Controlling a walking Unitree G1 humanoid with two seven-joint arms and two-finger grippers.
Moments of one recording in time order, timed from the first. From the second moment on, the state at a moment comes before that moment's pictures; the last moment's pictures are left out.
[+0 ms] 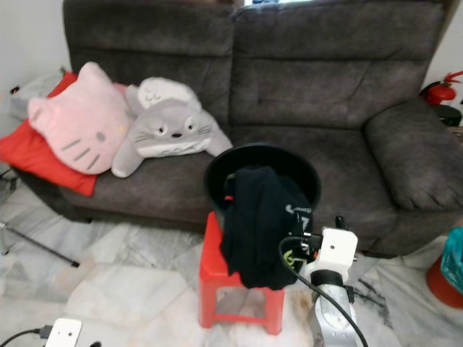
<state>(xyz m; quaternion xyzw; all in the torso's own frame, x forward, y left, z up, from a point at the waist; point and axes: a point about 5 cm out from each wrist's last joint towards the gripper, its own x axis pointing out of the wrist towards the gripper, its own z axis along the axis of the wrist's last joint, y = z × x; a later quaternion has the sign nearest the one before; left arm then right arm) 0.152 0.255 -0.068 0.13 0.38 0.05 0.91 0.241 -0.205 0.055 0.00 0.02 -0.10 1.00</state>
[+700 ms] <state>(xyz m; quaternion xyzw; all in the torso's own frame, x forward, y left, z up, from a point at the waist) 0.149 0.249 -0.074 0.14 0.38 0.04 0.91 0.209 -0.205 0.047 0.04 0.02 -0.12 0.99</state>
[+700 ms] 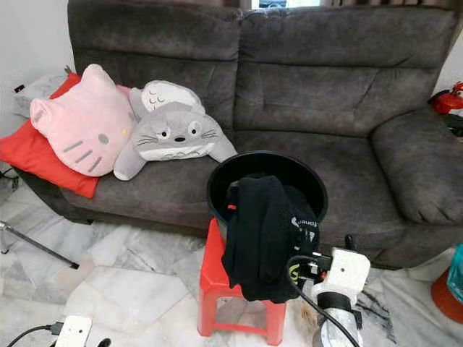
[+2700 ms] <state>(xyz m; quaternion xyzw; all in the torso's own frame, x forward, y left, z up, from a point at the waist) 0.149 0.241 -0.076 0.14 0.37 0.04 0.92 0.233 -0.191 -0.004 0.01 0.18 0.09 0.98</state>
